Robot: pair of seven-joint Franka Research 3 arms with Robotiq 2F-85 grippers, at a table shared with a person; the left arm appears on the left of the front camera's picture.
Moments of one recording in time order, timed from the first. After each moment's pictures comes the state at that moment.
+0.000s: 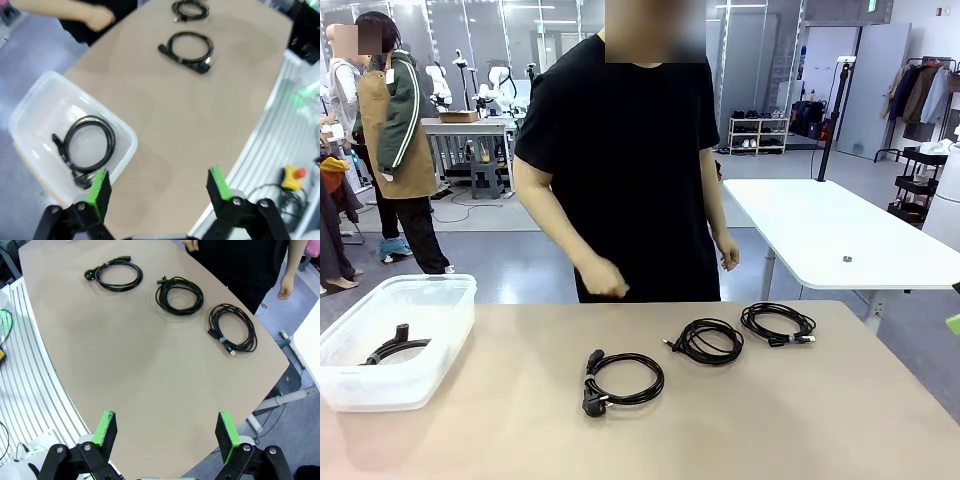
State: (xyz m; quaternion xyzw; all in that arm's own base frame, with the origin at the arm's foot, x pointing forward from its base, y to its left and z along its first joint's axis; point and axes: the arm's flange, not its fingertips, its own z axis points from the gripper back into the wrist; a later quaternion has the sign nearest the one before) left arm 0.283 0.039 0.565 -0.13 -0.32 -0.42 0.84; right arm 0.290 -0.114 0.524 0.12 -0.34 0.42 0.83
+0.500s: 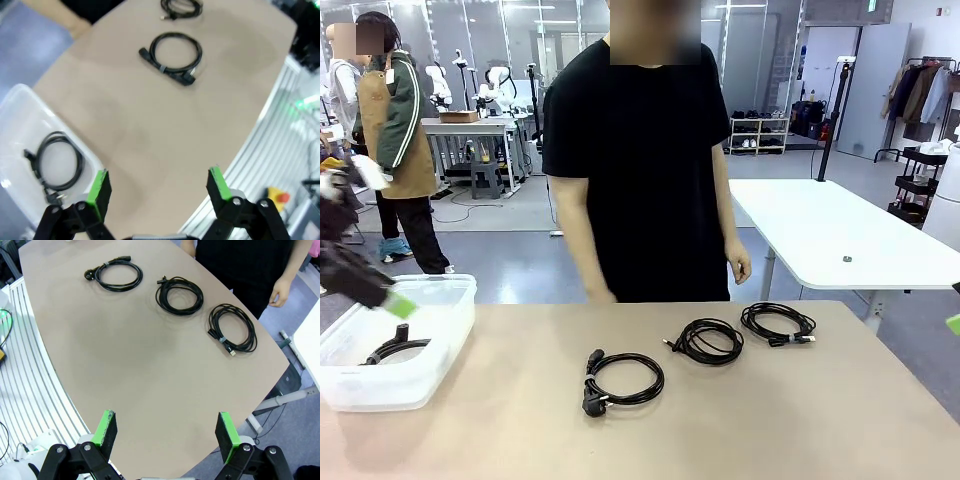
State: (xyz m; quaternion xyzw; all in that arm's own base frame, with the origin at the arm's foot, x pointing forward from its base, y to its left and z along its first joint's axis) left arm 0.304 -0.085 0.552 -0.13 -0.27 -0.39 0.87; right arm 0.290 -0.114 0.524 0.12 -0.34 0.42 0.83
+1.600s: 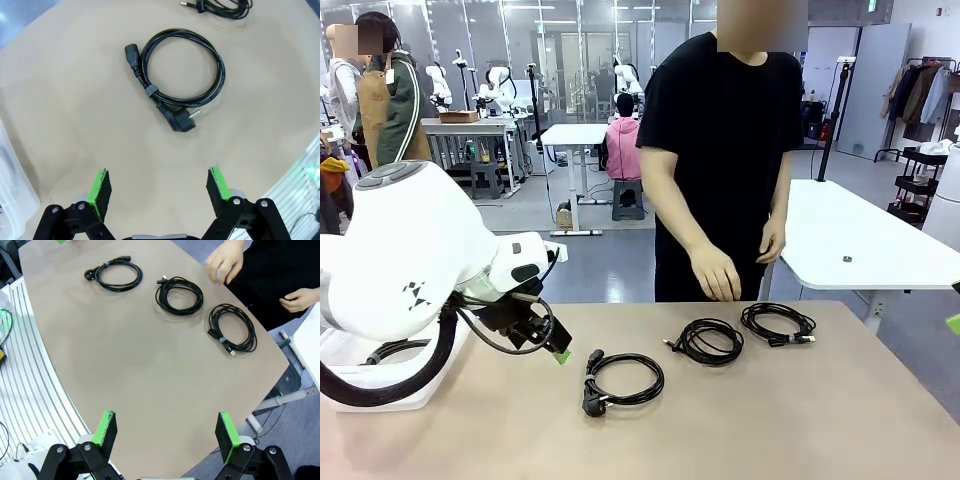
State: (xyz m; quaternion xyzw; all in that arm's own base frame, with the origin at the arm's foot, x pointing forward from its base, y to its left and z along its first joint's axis) left arm 0.372 -0.251 0.439 -0.09 -0.21 -0.26 0.94; right arm 0.290 -0.114 0.524 0.12 -0.34 0.42 0.83
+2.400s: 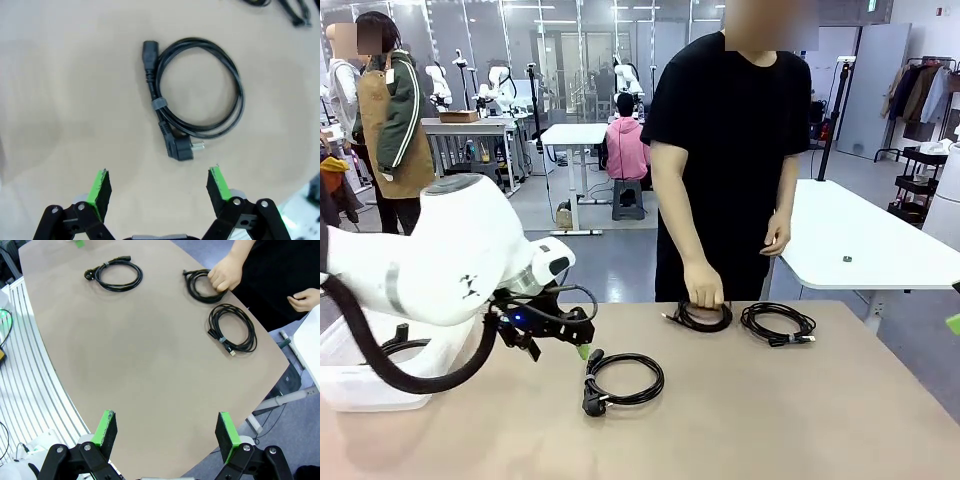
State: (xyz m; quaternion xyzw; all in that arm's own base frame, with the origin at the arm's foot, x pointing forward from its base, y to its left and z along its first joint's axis) left arm 0.426 -0.278 0.401 -0.11 -0.14 -0.08 0.98; right arm 0.290 -0.114 0.524 0.12 -0.34 0.42 0.83
